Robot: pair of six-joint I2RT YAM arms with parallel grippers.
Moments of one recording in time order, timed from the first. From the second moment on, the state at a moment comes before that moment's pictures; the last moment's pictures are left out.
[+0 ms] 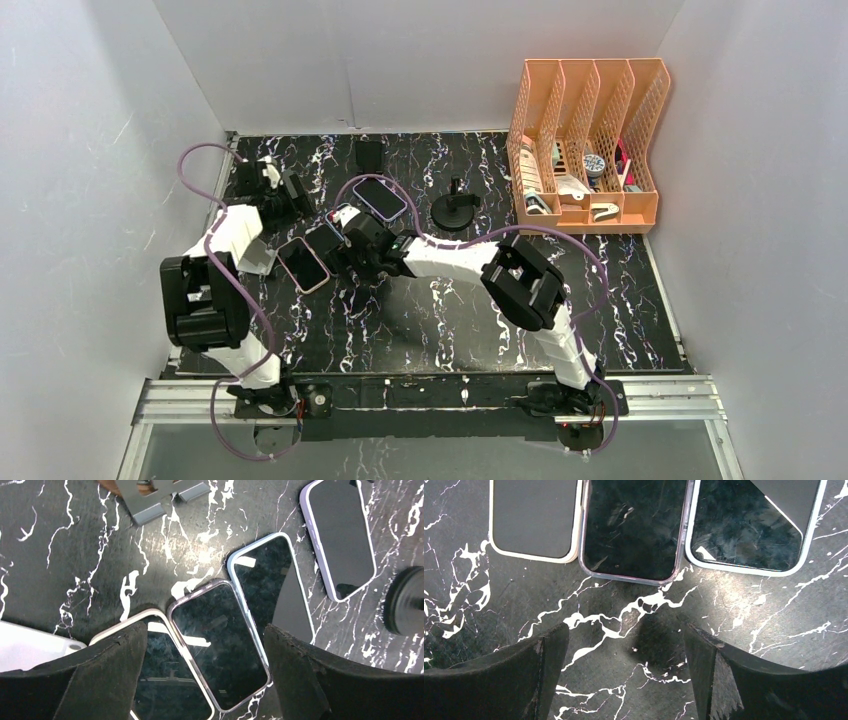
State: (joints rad) left arm 0.11 1.60 1.07 -0.33 0.19 -0.33; right arm 1.06 2.15 1.61 -0.24 0.02 0.29
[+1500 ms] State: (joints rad) left arm 0.03 1.88 1.19 -0.29 0.29 -0.33; right arm 1.04 1.95 1.29 -0.05 0.09 0.28
